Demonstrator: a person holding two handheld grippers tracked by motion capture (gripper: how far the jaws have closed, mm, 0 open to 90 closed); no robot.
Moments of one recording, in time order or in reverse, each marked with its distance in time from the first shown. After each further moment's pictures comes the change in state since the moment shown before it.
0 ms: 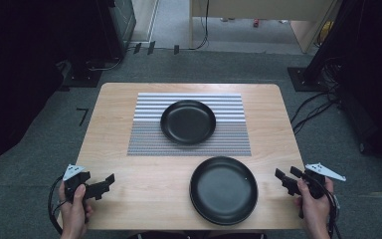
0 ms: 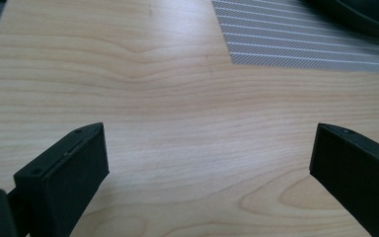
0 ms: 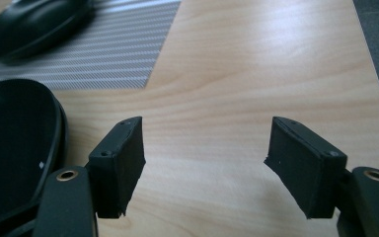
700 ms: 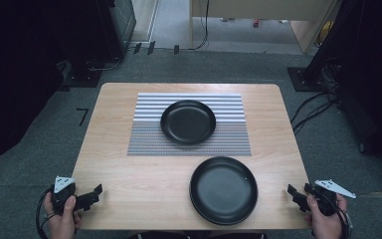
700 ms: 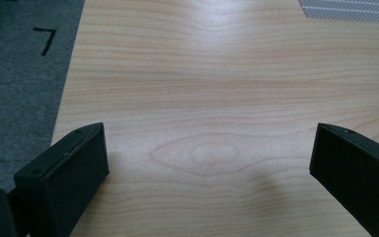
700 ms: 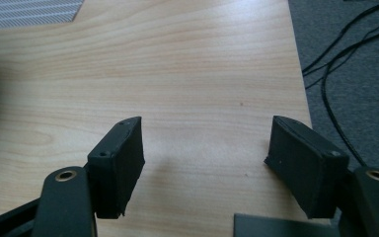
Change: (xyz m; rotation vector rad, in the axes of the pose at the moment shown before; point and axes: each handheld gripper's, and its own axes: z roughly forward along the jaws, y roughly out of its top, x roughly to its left) left arm 0.024 -0.028 -0.013 0.034 0.141 0.033; right arm -0.023 -0.037 -0.025 0.077 -0.160 0.004
